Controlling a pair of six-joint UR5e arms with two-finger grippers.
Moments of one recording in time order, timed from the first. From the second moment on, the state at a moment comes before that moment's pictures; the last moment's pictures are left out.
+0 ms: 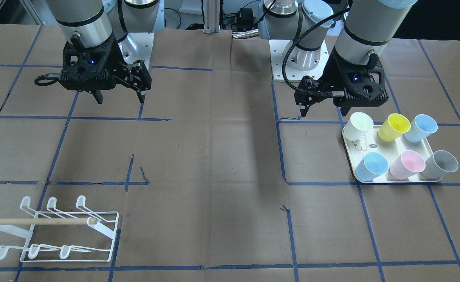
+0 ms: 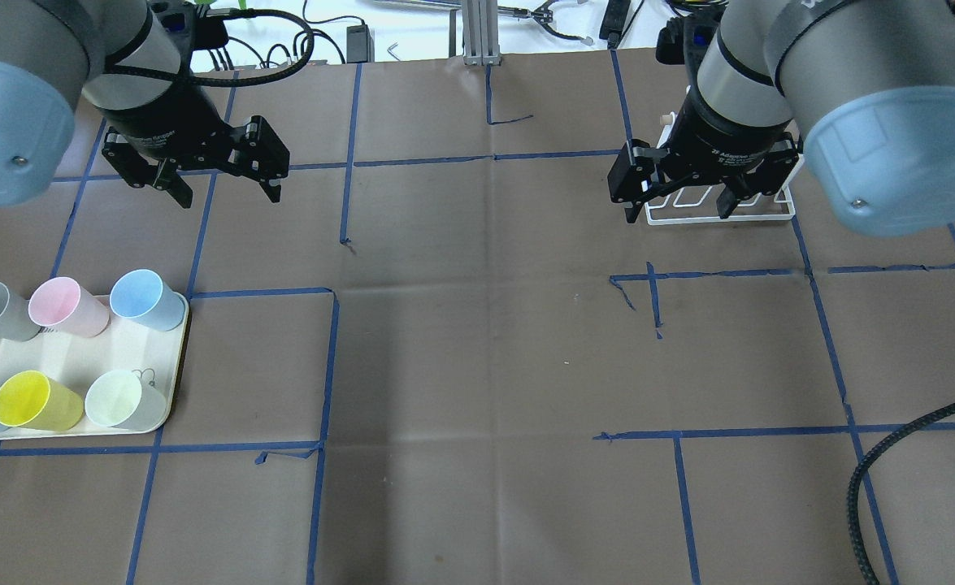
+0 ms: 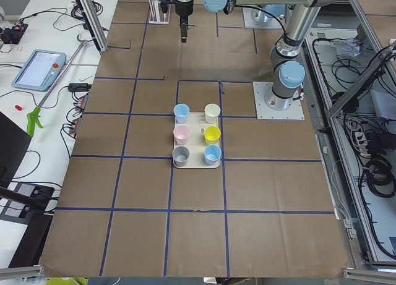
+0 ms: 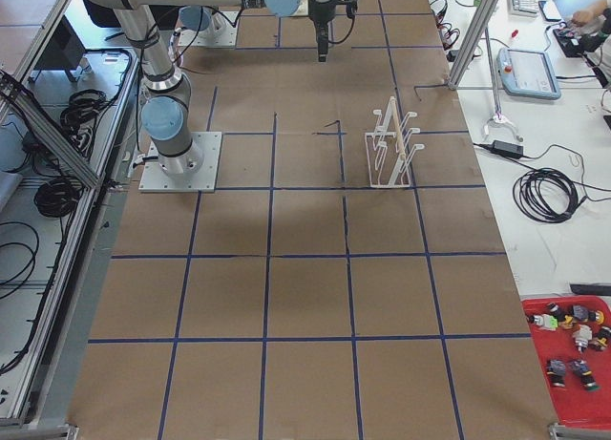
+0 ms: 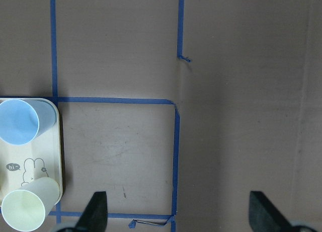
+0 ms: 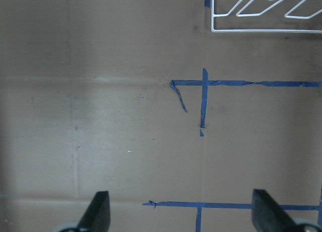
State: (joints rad) left arm -1.55 -1.59 -1.60 -1.50 1.59 -0.01; right arm 1.65 -1.61 1.67 -1.68 -1.54 0.06
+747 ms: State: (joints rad) left arm -1.55 -1.59 -1.60 -1.50 1.59 0.00; right arm 1.65 -1.60 1.67 -1.68 -1.54 0.06
